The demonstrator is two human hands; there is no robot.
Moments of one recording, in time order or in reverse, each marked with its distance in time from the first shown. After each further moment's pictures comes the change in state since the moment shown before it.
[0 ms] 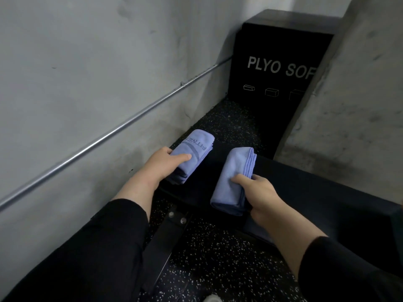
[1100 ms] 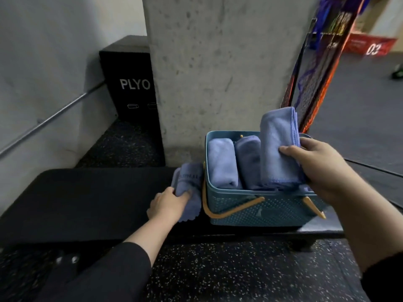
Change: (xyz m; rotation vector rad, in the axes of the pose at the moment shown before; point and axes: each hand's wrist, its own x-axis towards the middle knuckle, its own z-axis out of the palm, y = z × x) left_hand -0.209 0.124 0.329 0.439 -0.270 0.209; right_hand -0.208 -0.061 -0.443 -0.090 0.516 -0.419
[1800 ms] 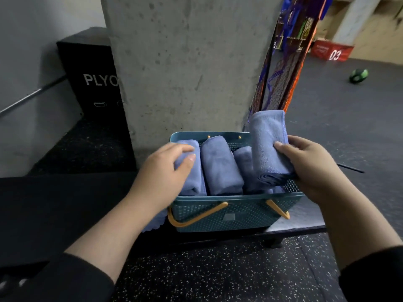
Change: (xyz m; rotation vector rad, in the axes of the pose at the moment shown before) left_hand -0.057 0.111 -0.034 -0.193 0.202 0.836; right_hand 0.028 0.025 -0.056 0.053 0.115 -0.009
